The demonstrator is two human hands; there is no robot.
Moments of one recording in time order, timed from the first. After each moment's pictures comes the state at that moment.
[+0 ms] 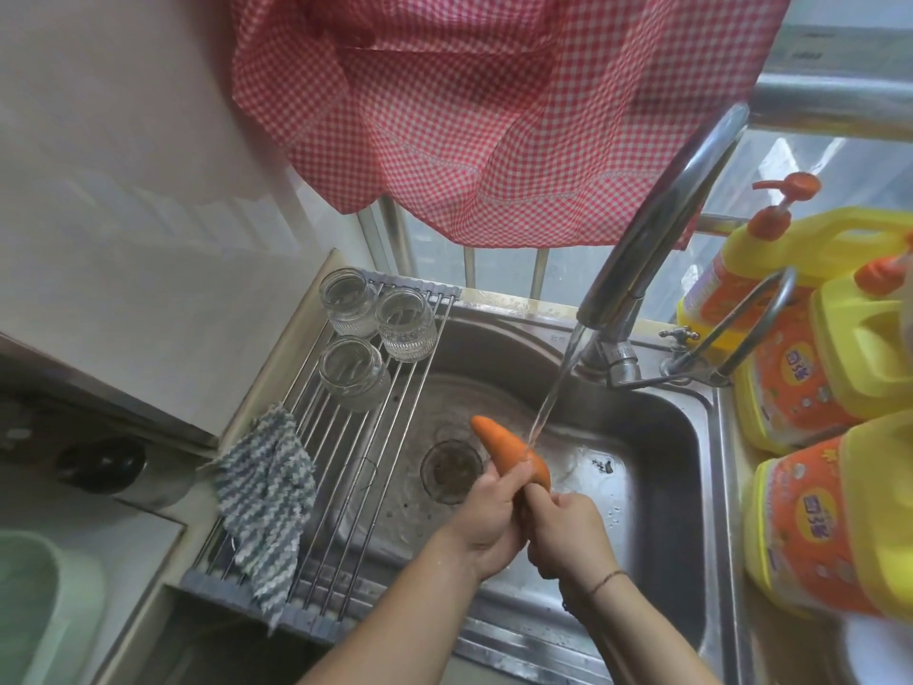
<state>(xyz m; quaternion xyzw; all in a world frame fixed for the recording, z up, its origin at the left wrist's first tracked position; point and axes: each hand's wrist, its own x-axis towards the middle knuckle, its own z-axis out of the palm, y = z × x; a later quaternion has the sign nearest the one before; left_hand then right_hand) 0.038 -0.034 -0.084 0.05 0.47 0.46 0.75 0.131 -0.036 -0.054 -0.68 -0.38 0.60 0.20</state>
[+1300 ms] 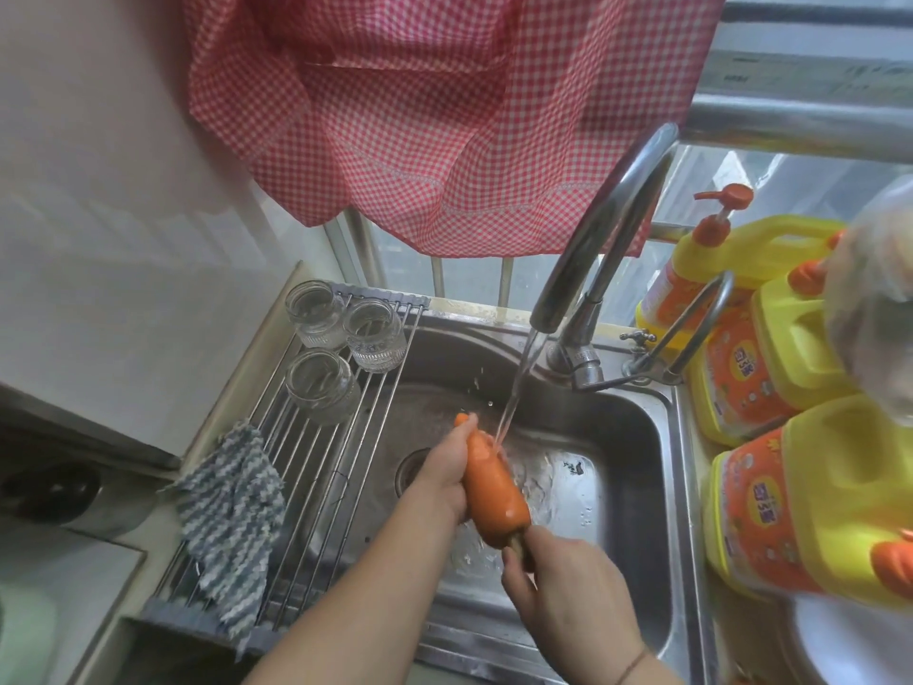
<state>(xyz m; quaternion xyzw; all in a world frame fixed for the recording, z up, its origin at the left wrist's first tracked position) 0.026 0.020 -0.076 -0.08 0.52 0.40 0.74 0.163 -0.078 -0.029 -0.62 -0.76 0.20 0.07</state>
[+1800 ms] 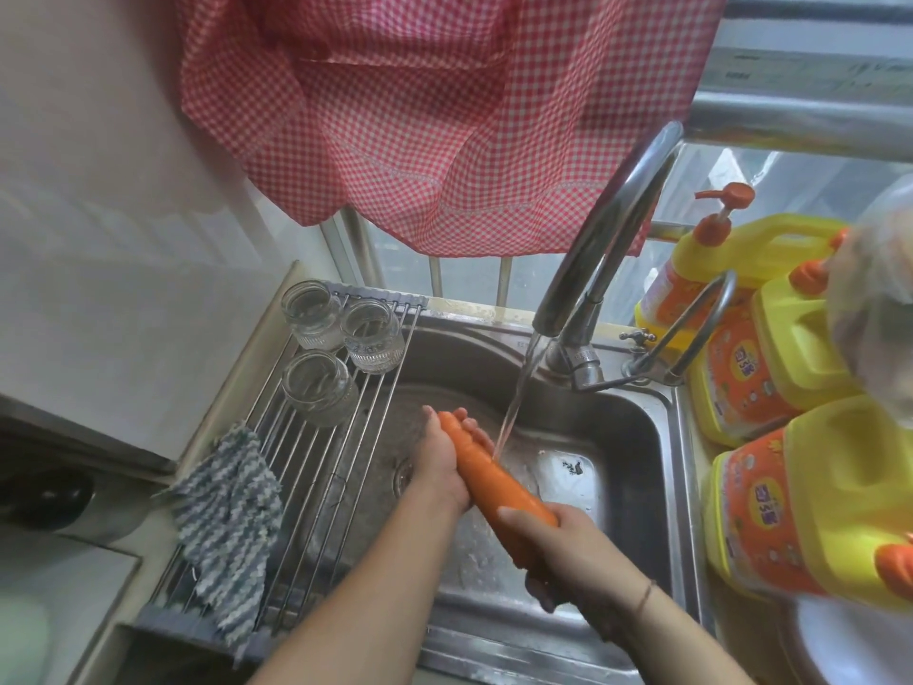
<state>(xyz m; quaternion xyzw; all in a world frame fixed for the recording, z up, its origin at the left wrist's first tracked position) 0.022 0.032 -0.085 -0.15 0.47 0.54 0.68 0.169 -0.042 -0.023 -0.59 -0.37 0.70 0.15</state>
